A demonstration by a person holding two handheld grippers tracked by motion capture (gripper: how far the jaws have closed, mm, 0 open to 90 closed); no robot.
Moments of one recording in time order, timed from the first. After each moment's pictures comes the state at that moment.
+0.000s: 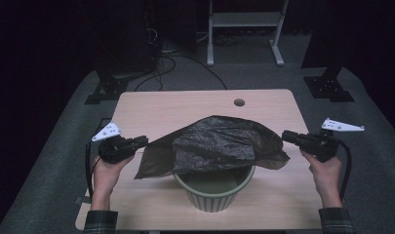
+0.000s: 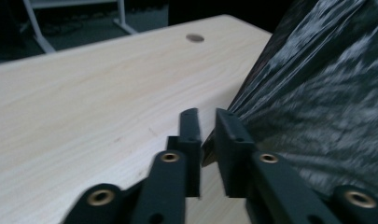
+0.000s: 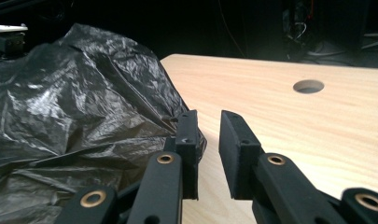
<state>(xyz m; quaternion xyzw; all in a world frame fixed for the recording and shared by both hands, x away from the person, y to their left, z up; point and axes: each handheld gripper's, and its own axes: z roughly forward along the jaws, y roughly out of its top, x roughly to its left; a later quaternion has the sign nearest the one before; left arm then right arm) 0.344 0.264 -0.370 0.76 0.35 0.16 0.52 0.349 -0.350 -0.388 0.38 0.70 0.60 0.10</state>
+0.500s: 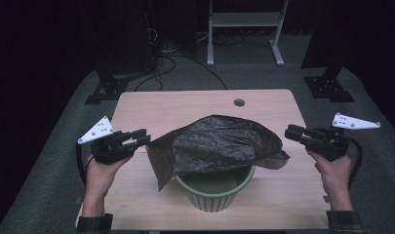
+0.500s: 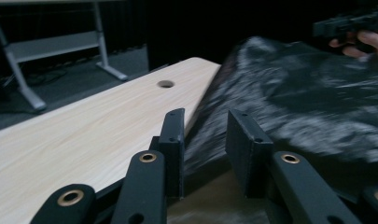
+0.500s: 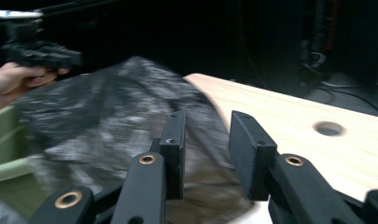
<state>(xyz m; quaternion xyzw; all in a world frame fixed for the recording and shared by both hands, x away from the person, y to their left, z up) 0.309 0.242 -0.317 0.76 0.26 0.17 0.57 0.324 -0.339 -0.341 0.31 0.71 0.62 0.12</state>
